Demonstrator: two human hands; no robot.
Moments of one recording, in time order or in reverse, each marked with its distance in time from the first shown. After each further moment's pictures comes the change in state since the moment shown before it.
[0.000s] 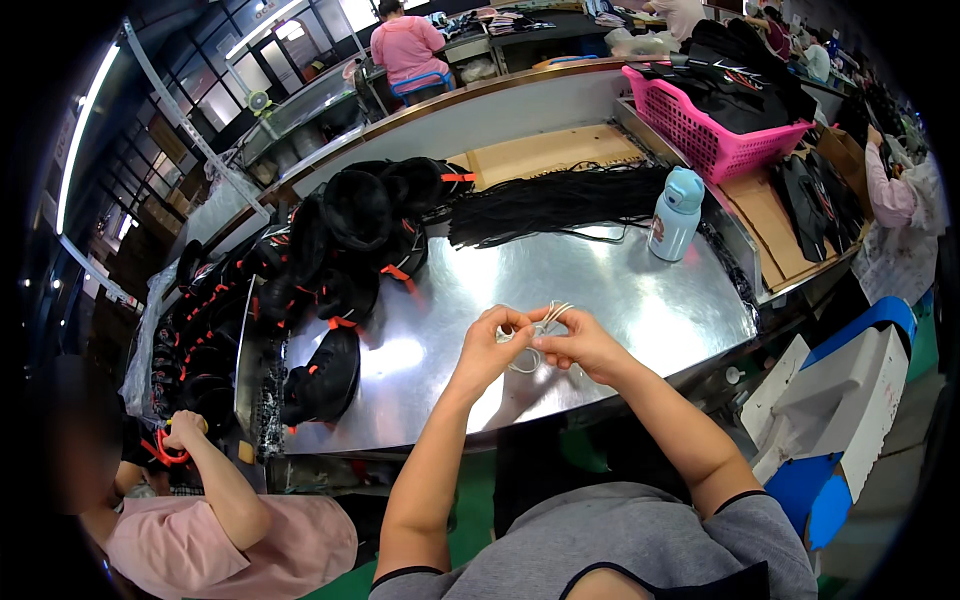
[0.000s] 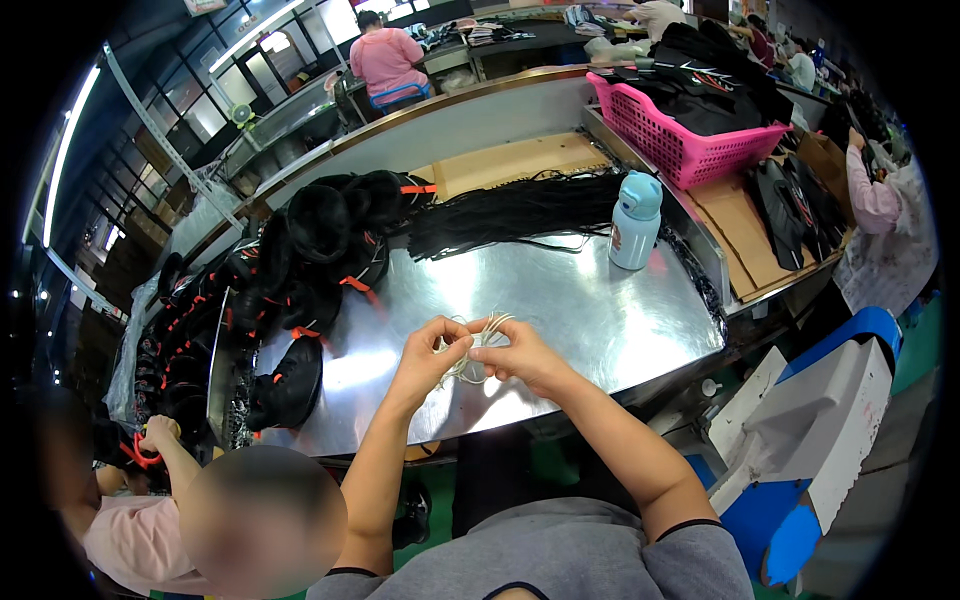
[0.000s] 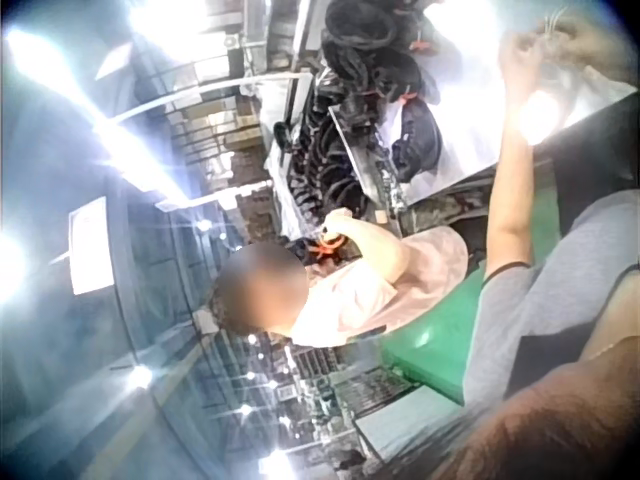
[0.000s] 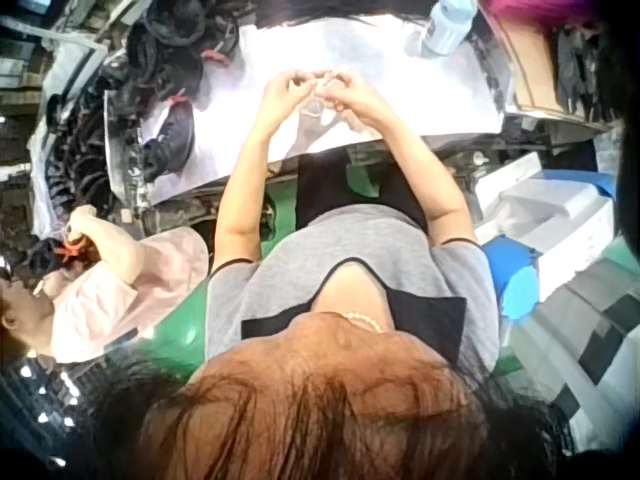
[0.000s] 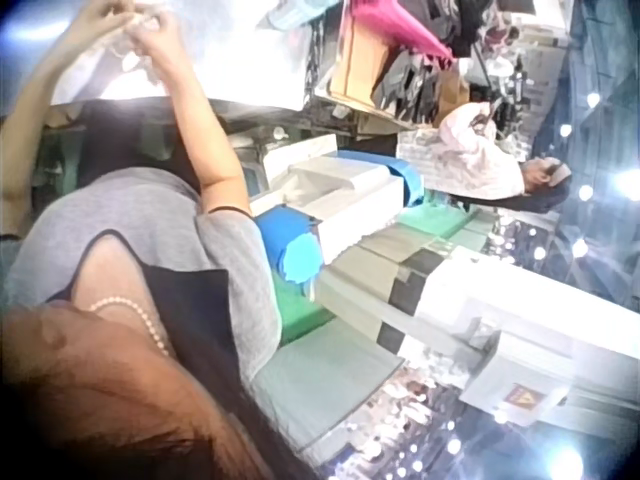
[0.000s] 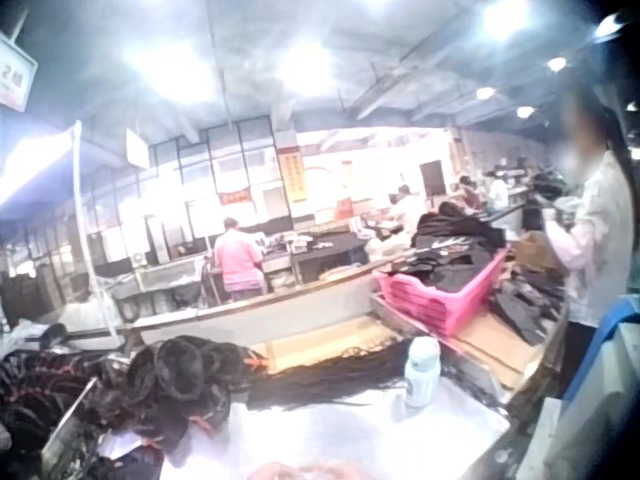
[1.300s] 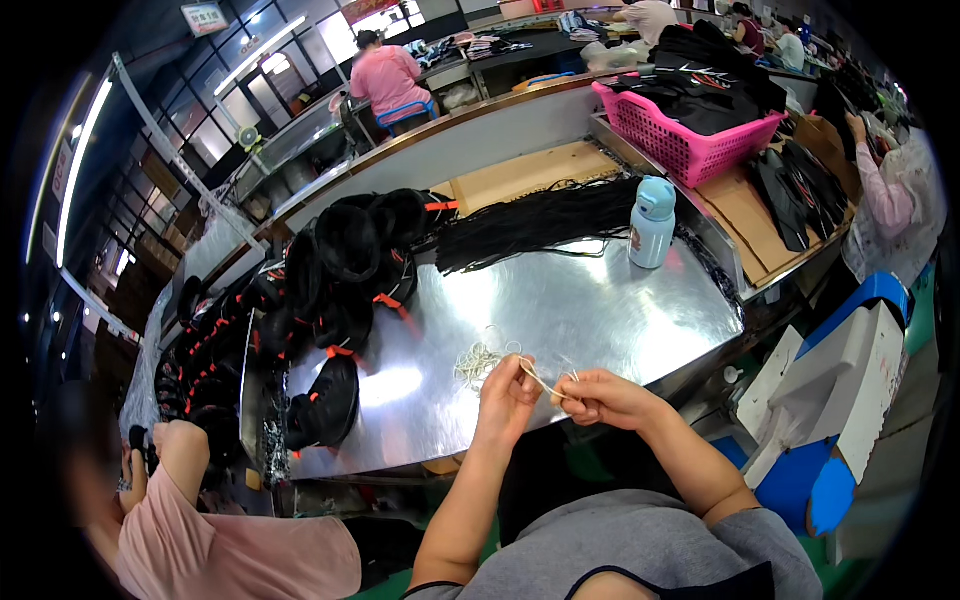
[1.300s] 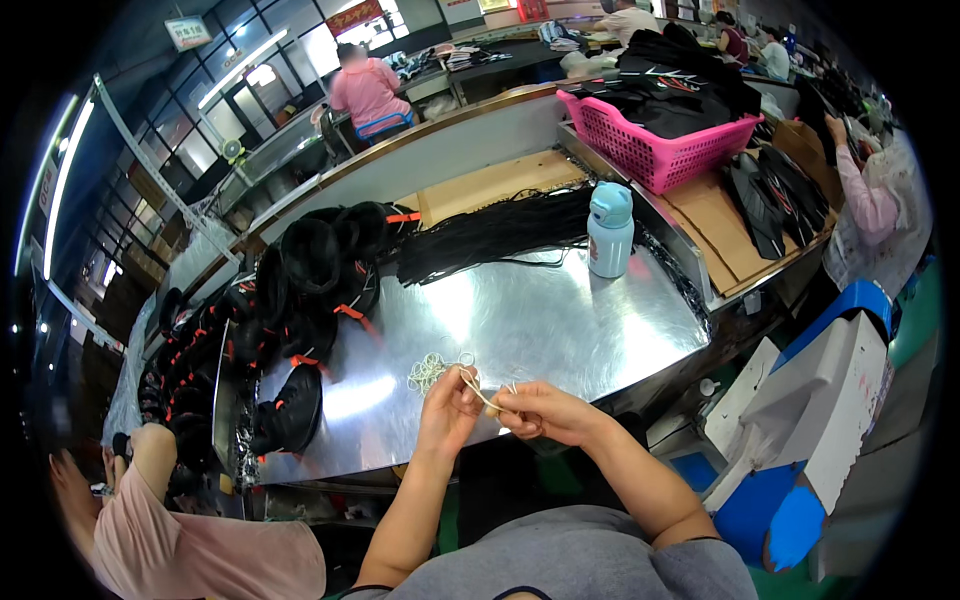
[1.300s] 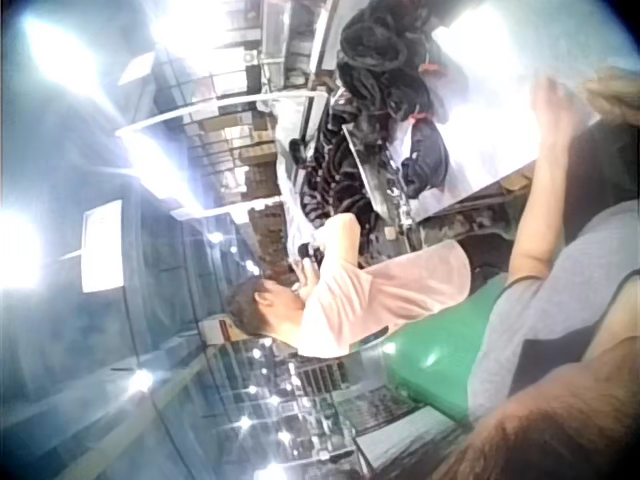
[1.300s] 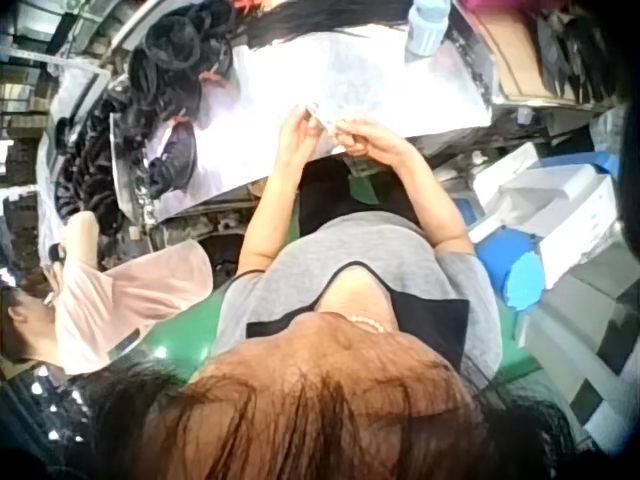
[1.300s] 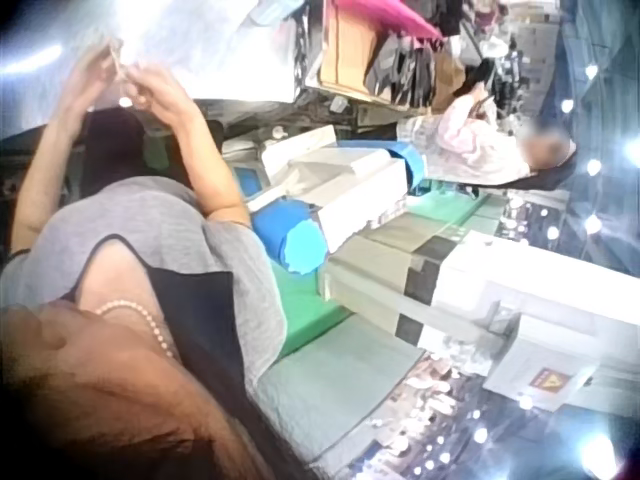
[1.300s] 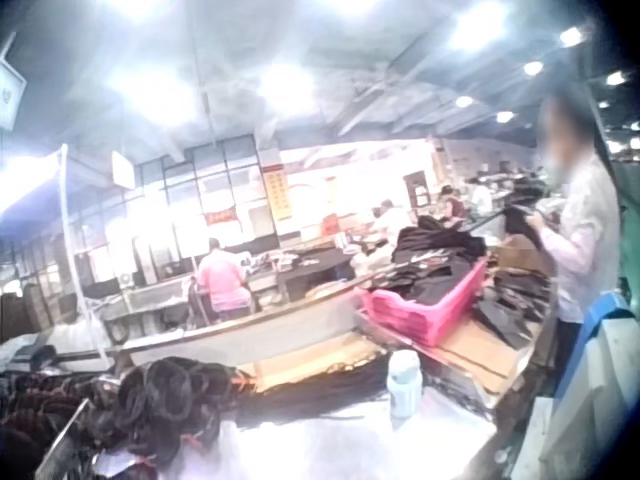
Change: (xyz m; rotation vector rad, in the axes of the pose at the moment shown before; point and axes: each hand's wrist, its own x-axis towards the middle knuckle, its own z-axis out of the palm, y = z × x) left_hand -0.039 -0.031 0.057 -1.242 -0.024 -0.245; right_hand -0.070 0.016 -0.022 0.429 -0.354 0.161
